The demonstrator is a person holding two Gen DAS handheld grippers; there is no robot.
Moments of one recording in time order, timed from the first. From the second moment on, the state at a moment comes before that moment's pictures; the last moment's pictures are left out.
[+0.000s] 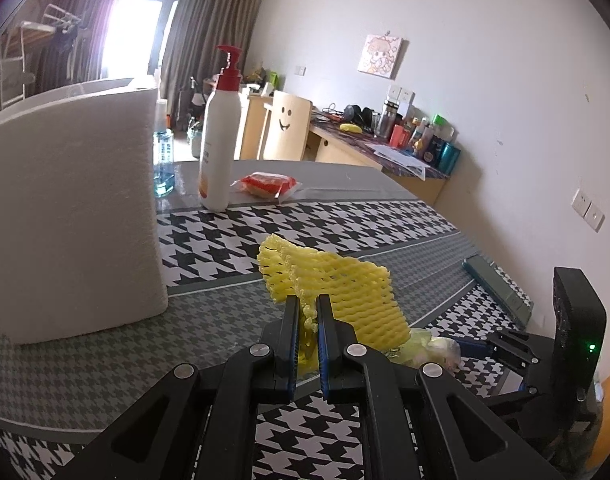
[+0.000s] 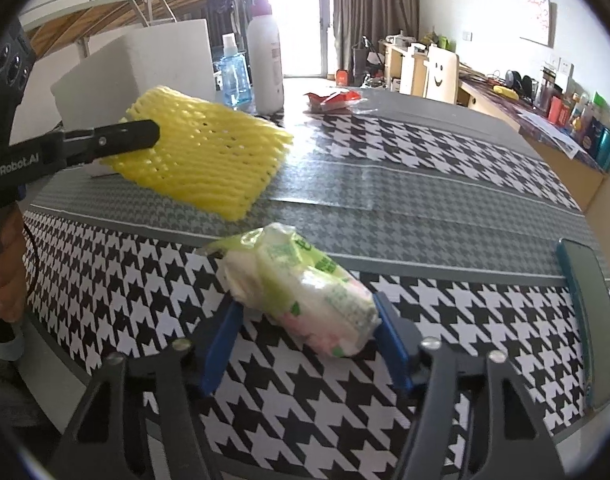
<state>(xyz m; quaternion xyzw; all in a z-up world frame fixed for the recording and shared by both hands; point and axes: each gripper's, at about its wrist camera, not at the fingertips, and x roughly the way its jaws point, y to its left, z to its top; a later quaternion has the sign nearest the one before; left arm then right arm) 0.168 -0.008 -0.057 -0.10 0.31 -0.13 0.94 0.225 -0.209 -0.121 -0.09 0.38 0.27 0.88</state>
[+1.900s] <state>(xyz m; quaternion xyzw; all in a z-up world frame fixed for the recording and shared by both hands) 0.123 0.010 0.026 -0.01 0.20 -0.04 0.98 0.195 -0.205 -0.007 -0.02 0.24 0.29 0.93</state>
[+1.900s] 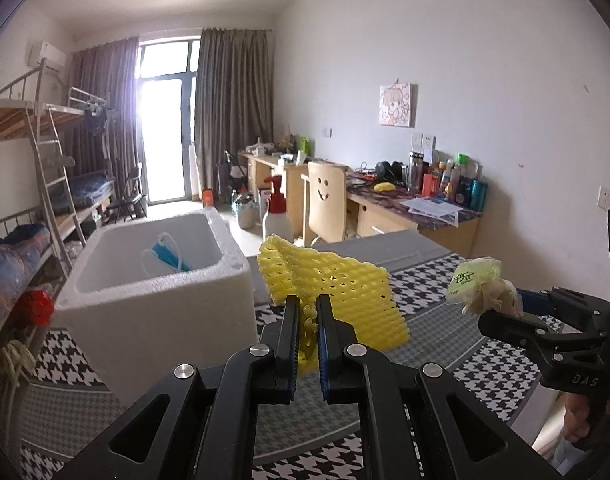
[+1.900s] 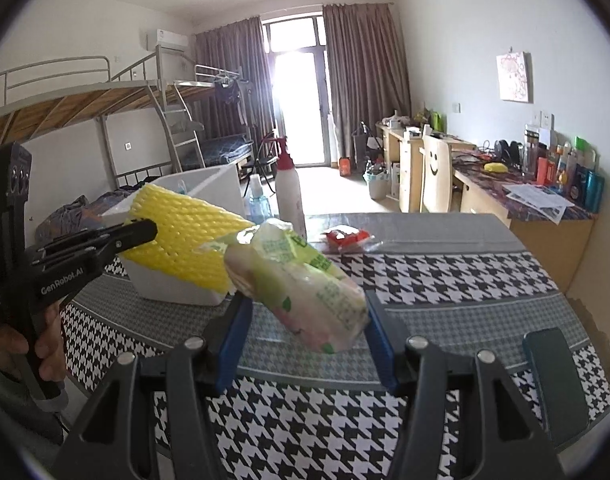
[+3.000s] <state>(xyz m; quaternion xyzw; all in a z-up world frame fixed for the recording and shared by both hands) 0.130 0.042 0.066 -0.01 0.17 -0.01 0.99 0.215 -0.183 0.033 -0.01 0.21 0.30 0.93</state>
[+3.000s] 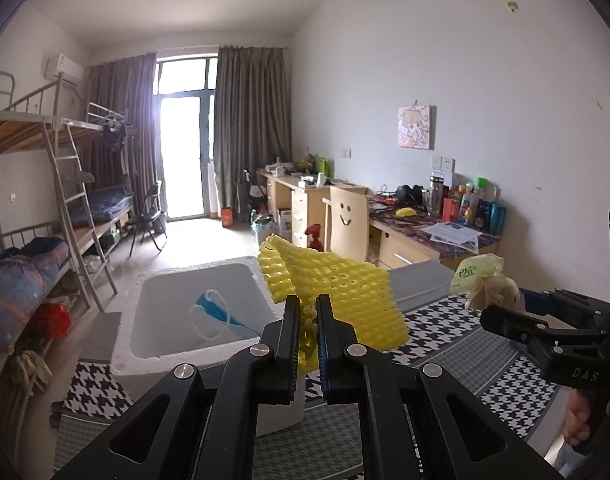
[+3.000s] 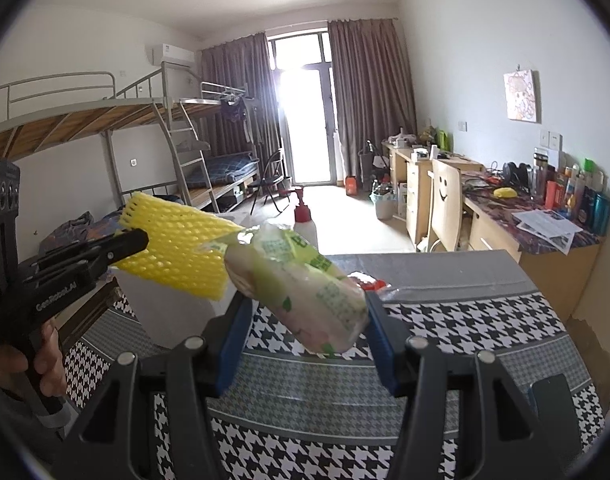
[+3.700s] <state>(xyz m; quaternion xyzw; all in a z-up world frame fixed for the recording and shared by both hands) 0.141 0.062 0.084 0.00 0.15 0.05 0.99 0.229 -0.152 0.051 -0.02 0.20 0.33 0.92</state>
